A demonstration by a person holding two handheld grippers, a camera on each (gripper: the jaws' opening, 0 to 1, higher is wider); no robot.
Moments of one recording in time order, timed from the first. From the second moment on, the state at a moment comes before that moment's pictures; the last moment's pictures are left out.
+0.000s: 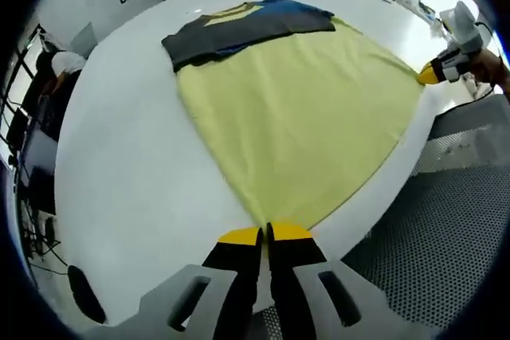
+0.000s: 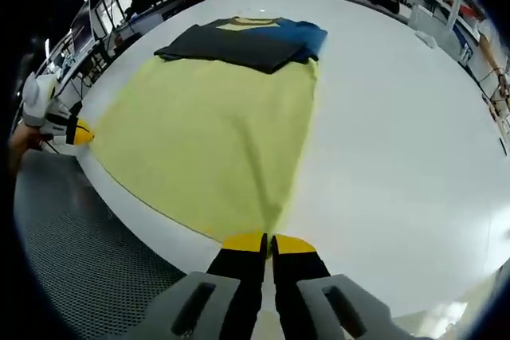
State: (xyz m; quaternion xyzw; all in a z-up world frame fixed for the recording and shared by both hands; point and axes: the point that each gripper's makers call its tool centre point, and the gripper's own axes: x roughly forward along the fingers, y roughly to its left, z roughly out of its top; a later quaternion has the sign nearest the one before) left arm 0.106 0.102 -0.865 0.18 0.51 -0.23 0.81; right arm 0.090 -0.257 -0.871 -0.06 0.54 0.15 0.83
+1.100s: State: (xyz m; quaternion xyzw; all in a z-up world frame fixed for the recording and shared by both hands) left arm 0.071 0.106 -0.868 0.16 0.56 -0.25 0.78; right arm 0.055 -0.252 -0.873 -0.05 0.57 0.16 0.80
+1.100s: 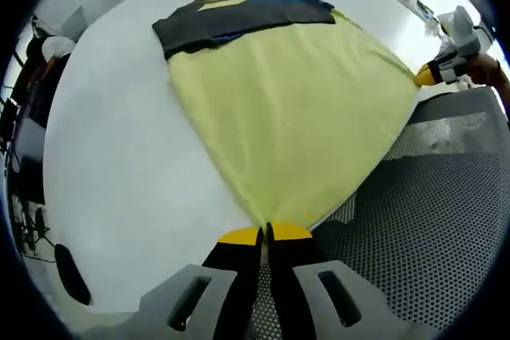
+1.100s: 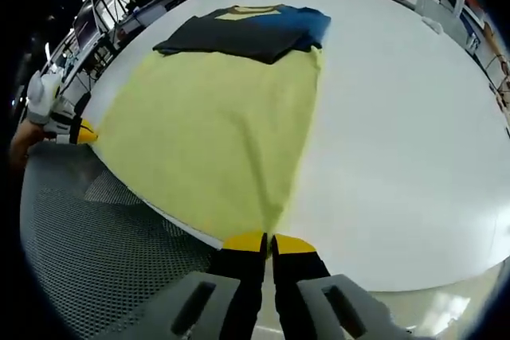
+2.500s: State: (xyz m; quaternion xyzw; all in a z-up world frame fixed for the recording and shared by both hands) left arm 0.115 0.106 -0.812 0.11 0.51 -0.22 0.83; right arm 0.109 -0.251 -0.805 -0.08 0.52 0.16 0.84
